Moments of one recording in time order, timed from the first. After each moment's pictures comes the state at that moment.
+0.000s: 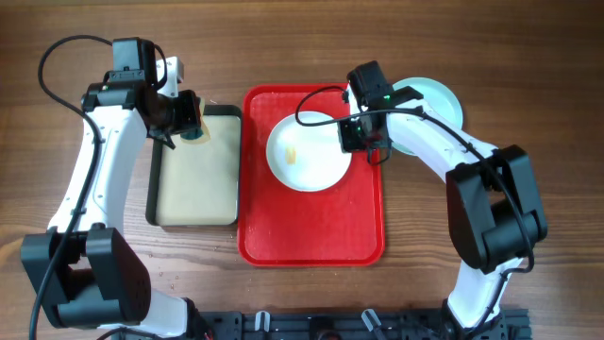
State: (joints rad) left arm 0.05 1.68 1.36 -0.87 0.19 -0.12; right arm 0.39 1.99 1.34 -0.66 -0.13 0.22
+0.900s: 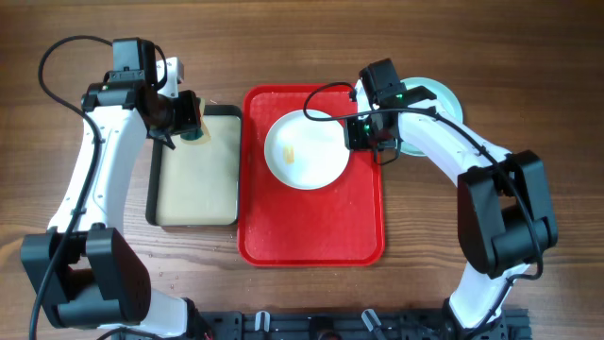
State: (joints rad) left arm 0.05 1.68 1.36 -0.88 0.19 -0.12; right arm 0.35 1.95 1.31 -0.67 -0.24 0.26
